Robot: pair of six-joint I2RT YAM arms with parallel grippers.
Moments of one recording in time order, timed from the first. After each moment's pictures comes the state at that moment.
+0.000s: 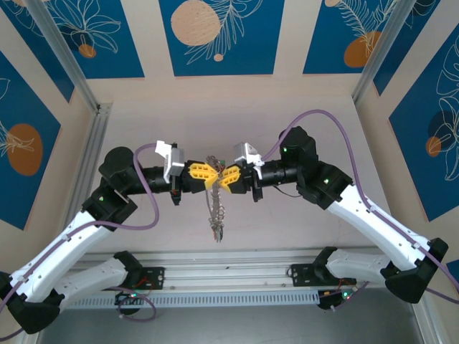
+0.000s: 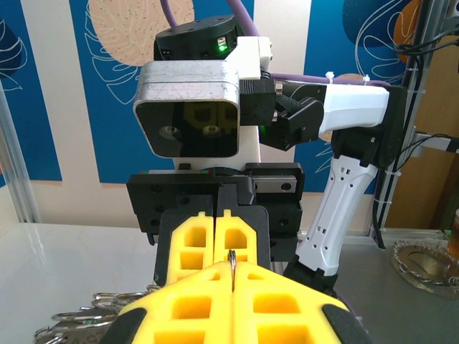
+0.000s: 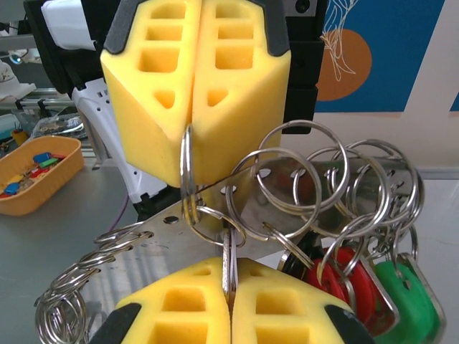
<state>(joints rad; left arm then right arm) -0.70 0.89 1.01 -0.01 0.81 -0.08 0.78 1.10 1.20 -0.39 -0.80 -0.20</state>
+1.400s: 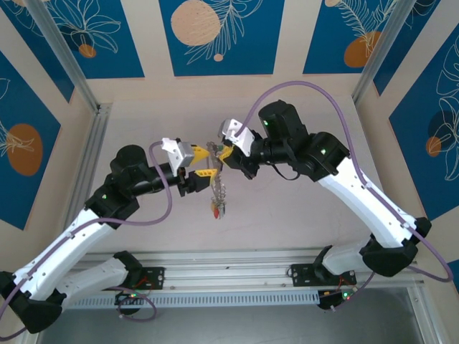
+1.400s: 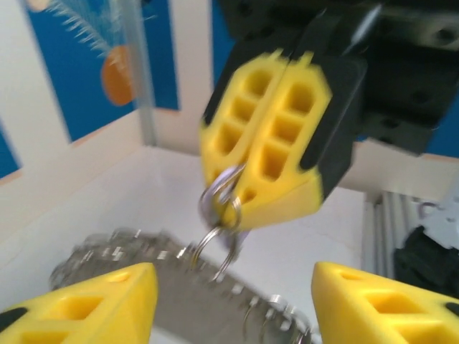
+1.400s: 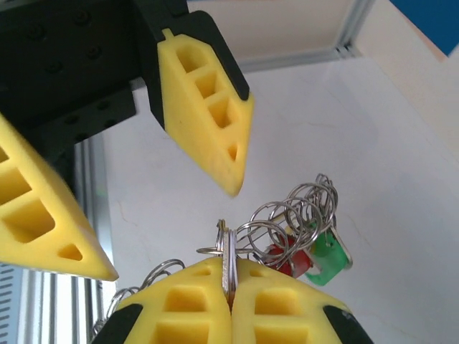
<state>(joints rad) -0.67 0.90 0.97 -0.18 0.44 0.05 0.82 1.38 1.74 -0.98 -0.31 -0.33</state>
